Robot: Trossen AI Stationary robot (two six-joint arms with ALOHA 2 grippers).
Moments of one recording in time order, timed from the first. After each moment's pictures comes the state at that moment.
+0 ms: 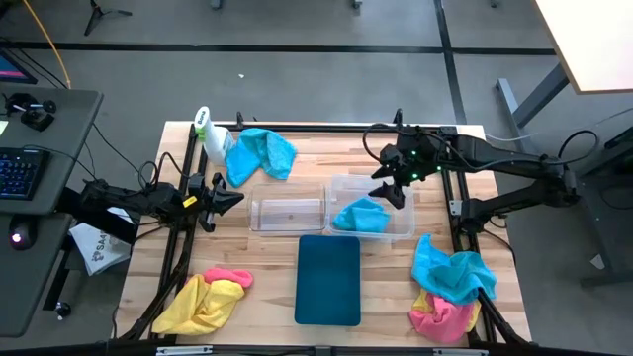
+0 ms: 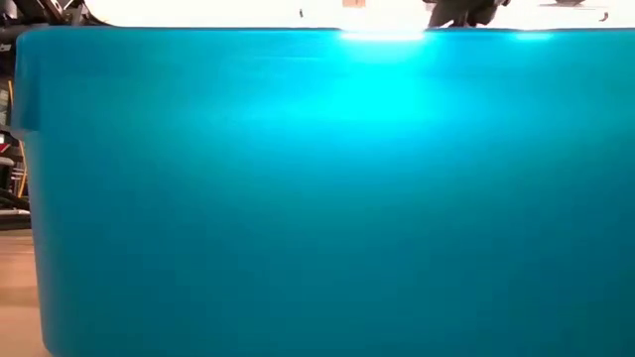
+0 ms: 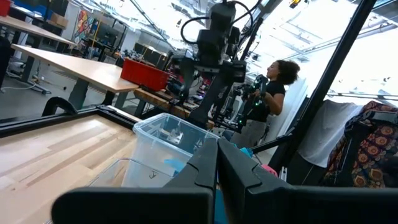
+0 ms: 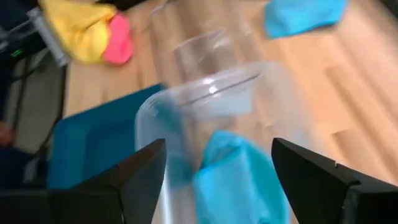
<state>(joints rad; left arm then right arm) -0.20 0.04 0.02 0.23 -0.32 -0.36 -0.21 1.17 1.18 -0.78 -0.20 0.21</state>
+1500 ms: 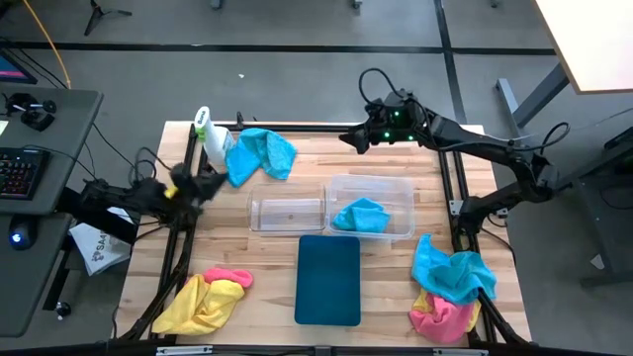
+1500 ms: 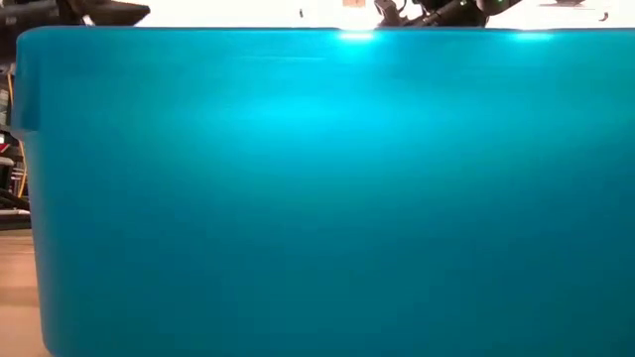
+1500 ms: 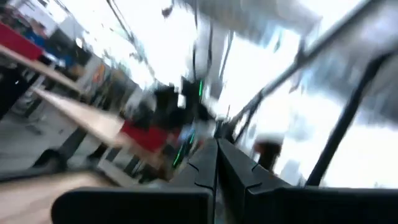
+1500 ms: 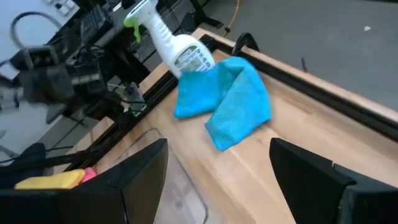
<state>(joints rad) -0.20 0.04 0.02 0.56 -0.50 -0.43 -0.50 1.38 1.18 -0.26 -0.24 0.48</state>
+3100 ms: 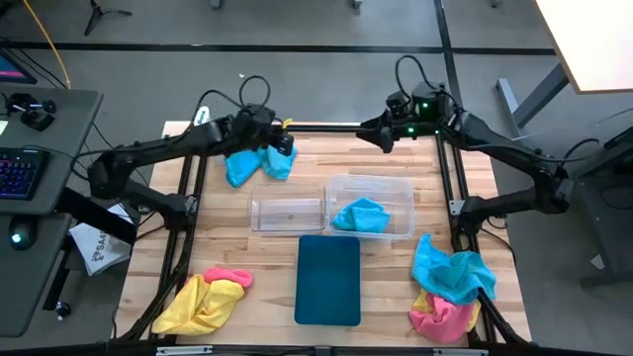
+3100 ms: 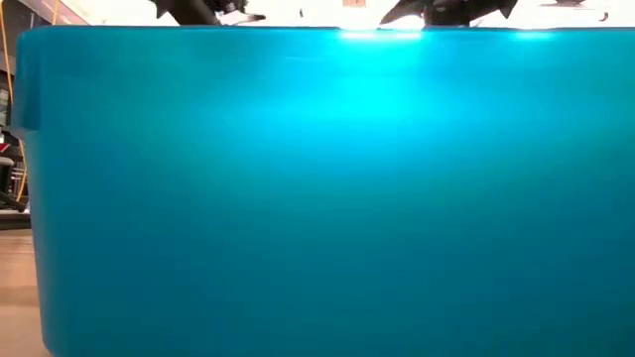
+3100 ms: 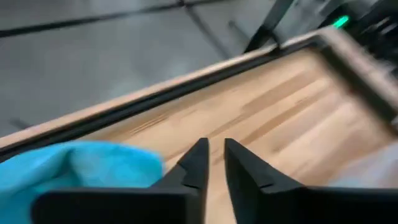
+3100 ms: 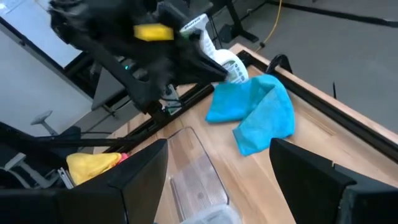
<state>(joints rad) 0.45 1.37 1.13 -0.46 -0.29 -0.51 -0.57 1.22 1.18 -0.33 -0.42 0.37</state>
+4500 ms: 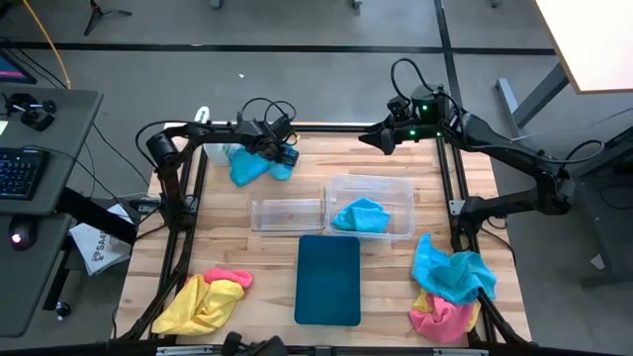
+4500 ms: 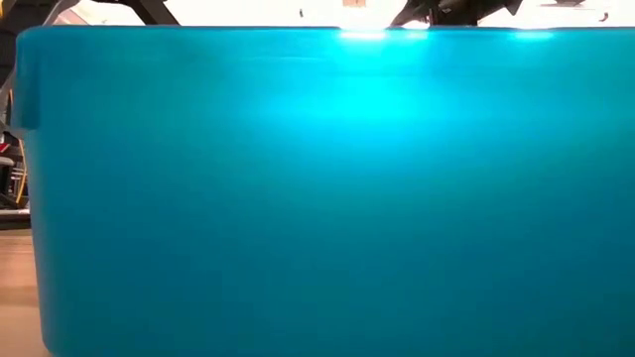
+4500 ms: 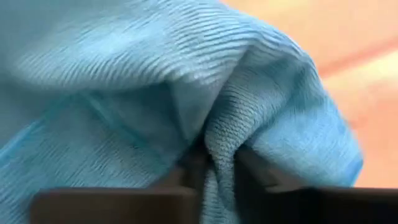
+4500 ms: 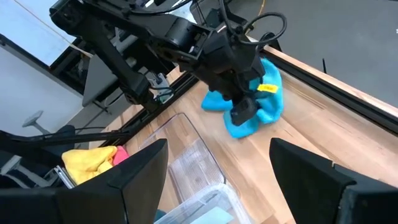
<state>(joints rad) 0.63 1.88 1.13 -0.53 -0.14 -0.54 -0.57 1.20 1.18 -0.42 -0.39 0.41</state>
